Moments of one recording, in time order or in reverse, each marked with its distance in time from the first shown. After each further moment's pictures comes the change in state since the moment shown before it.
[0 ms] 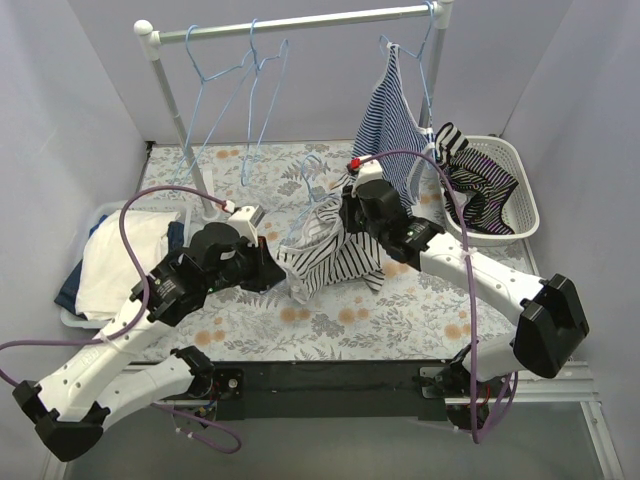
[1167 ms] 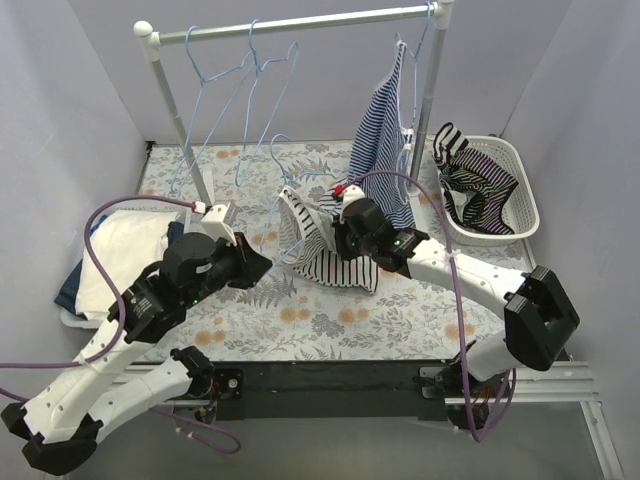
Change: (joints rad) left arm 0.000 -0.142 -0.010 0.022 -0.155 -0.016; right arm 0.005 0.078 -0.048 -0.096 -0.138 0.053
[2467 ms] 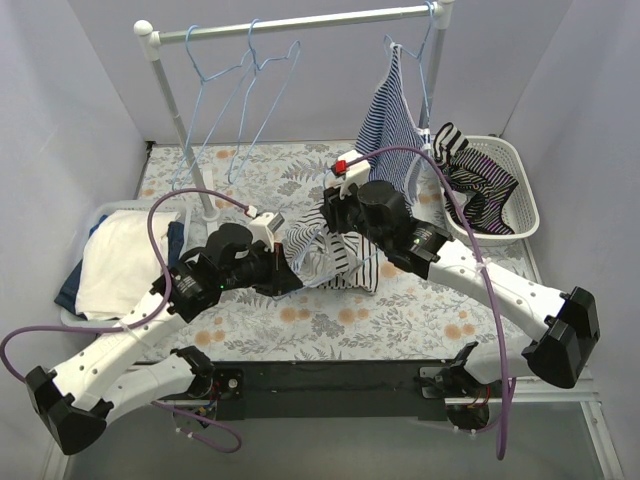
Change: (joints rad) left arm 0.001 0.198 -0.088 0.128 0.338 0.021; right arm 0.100 -0.145 0.126 0.101 0.116 -0.214
